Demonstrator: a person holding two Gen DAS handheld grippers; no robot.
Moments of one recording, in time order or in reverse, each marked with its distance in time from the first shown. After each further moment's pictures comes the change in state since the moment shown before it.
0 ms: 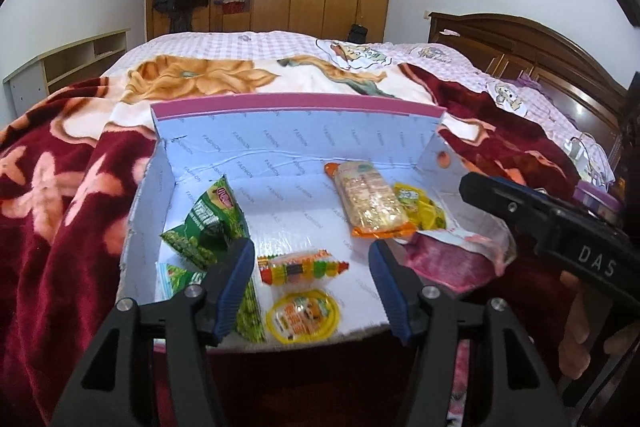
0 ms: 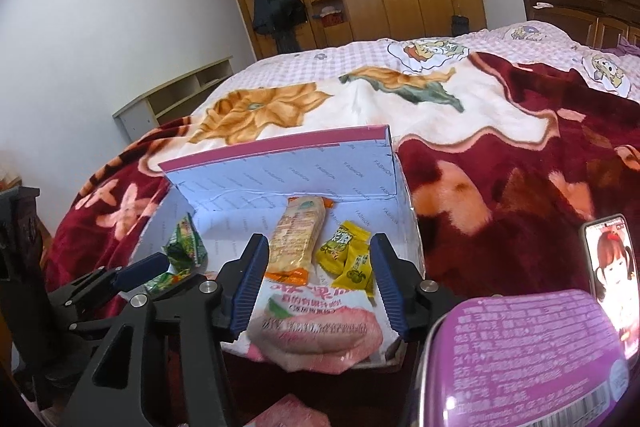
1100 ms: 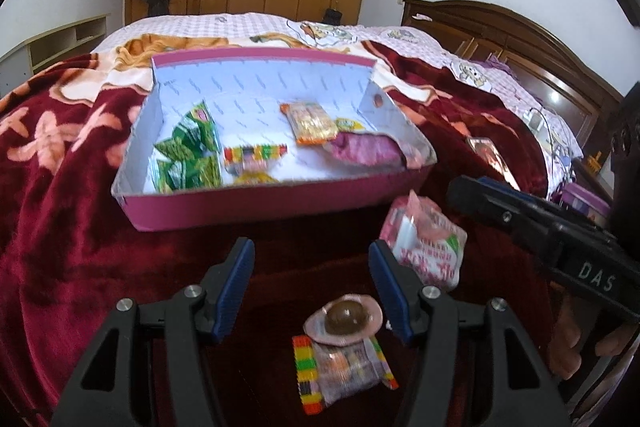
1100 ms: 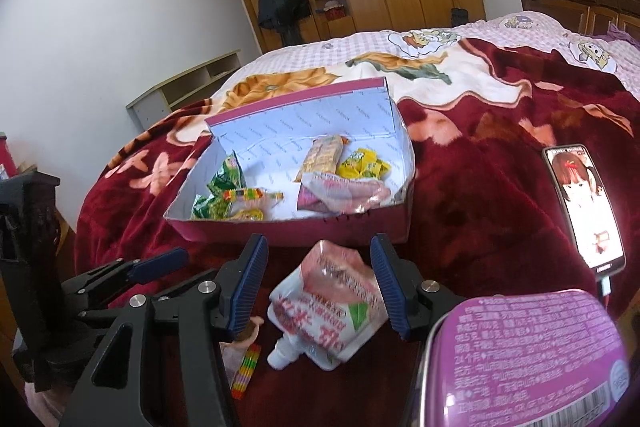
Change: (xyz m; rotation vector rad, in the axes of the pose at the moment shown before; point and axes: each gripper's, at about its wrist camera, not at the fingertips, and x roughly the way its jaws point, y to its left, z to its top) left arm -0.060 -0.020 -0.065 0.013 0.073 -0.100; right arm -0.076 0.017 -0.067 0.012 0.032 0.016
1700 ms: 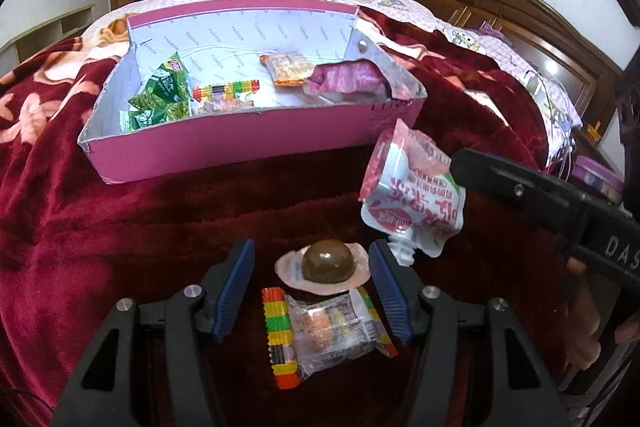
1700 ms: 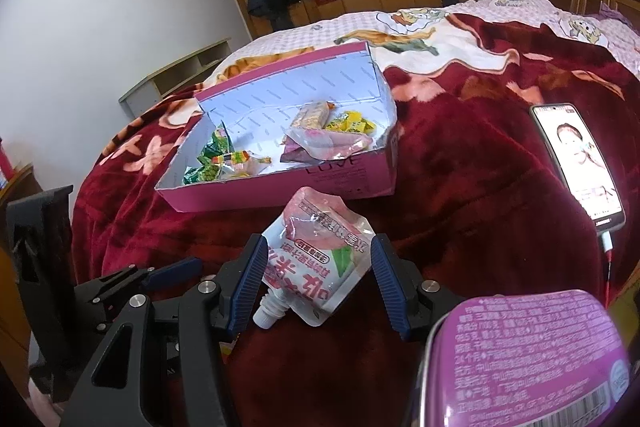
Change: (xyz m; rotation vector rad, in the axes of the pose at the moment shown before) left arm 0.022 -0.017 -0.032 0.053 0.086 0.000; right arm 0.000 -0.012 -0.026 0.046 0.054 -0.015
